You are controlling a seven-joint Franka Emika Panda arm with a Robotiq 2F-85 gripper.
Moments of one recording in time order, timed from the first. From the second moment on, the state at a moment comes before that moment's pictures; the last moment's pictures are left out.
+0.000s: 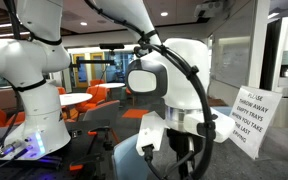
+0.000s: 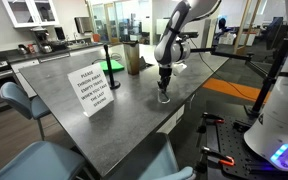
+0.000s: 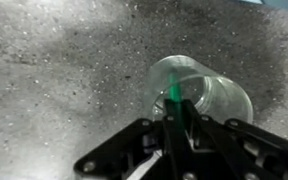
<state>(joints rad) -0.42 0.41 -0.12 -2.33 0.17 2.77 -0.48</state>
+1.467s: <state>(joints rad) -0.26 0.00 -0.16 -2.43 -0.28 2.43 -0.33</state>
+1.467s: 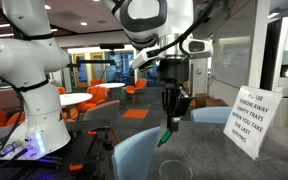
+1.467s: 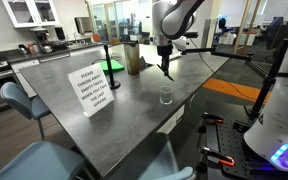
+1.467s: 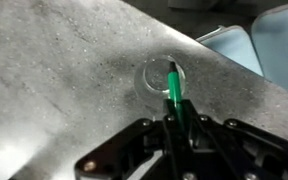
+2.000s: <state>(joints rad) -0.13 0.16 -0.09 -2.38 -0.02 2.43 -0.43</state>
